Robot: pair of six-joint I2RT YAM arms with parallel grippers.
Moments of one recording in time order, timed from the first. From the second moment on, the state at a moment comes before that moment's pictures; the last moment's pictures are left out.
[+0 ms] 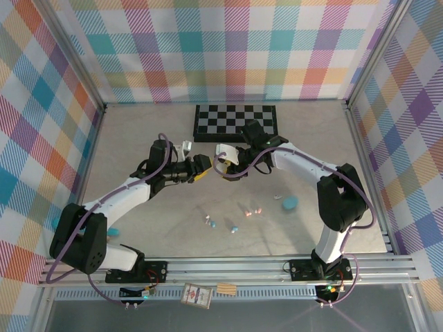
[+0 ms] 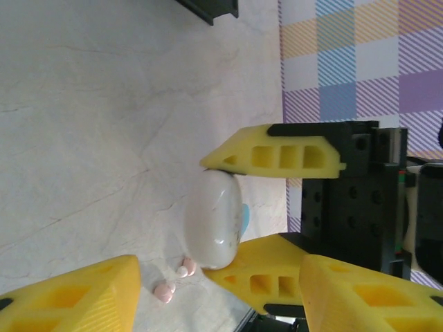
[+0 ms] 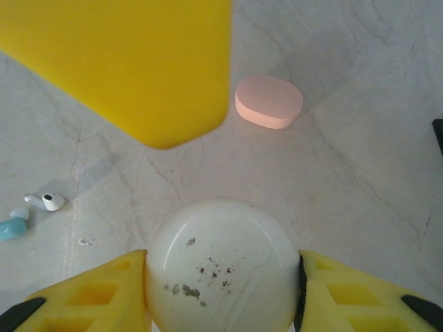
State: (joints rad) left arm -0.39 1.37 0.77 0.06 0.67 -0.92; right arm 0.60 1.77 1.33 -0.53 -0.60 -0.81
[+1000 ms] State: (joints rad) left arm -0.45 1.38 0.76 0.22 0.69 -0.87; right arm 0.56 1.61 1.22 -0.41 -0.73 -0.70
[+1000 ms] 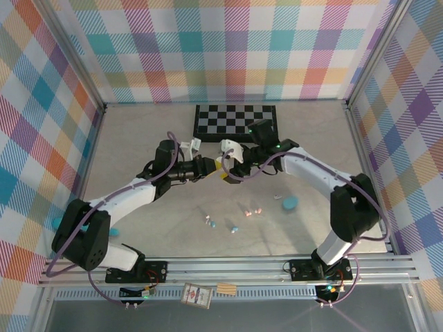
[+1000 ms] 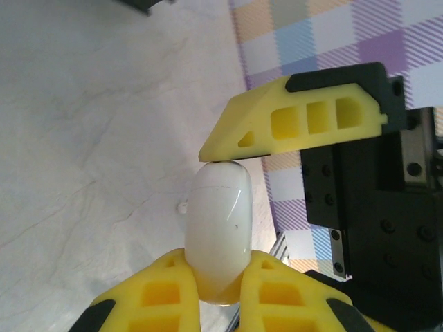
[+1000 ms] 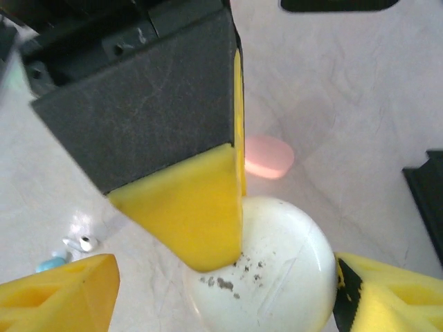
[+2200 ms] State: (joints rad) left arm -0.50 1.44 0.67 1.16 0.74 -0.87; right arm 0.44 1.43 1.02 0.43 -1.07 0.58
